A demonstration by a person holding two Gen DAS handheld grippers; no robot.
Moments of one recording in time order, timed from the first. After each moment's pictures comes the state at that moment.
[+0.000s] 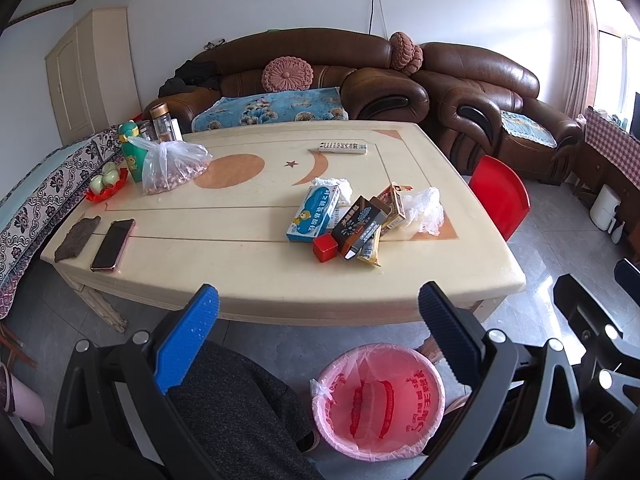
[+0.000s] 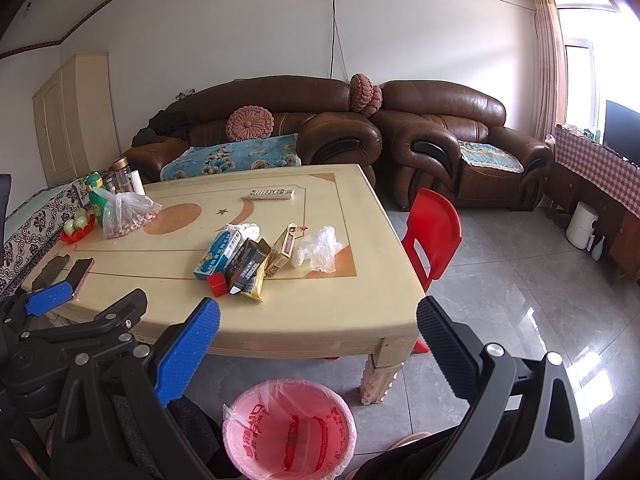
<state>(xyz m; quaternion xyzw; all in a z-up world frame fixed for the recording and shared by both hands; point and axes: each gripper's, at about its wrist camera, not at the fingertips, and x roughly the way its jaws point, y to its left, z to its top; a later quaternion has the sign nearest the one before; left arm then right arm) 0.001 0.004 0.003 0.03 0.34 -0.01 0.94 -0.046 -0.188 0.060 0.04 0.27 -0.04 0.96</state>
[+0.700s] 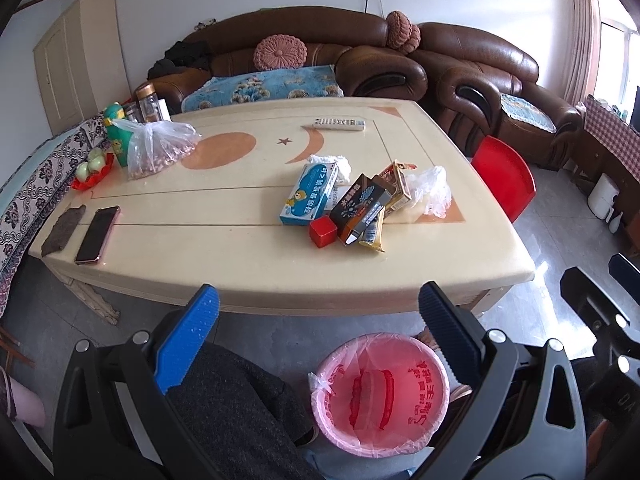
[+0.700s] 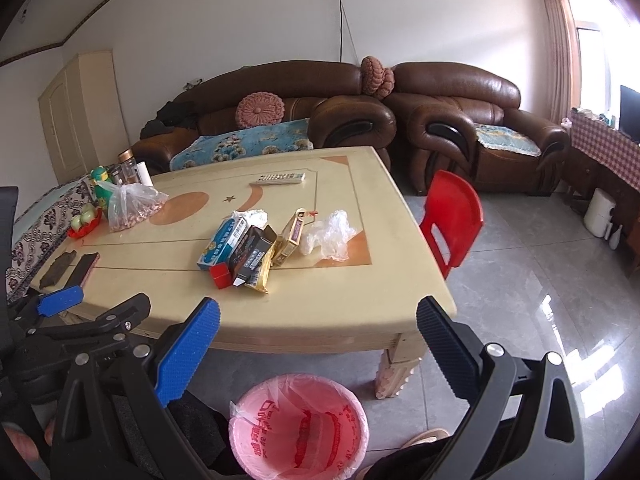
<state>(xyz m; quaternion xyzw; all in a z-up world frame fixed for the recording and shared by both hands) 0.037 0.012 -0.023 0.03 0.38 -0.02 0.92 -0.011 -0.201 0.032 0.06 0.30 0.00 0.95</state>
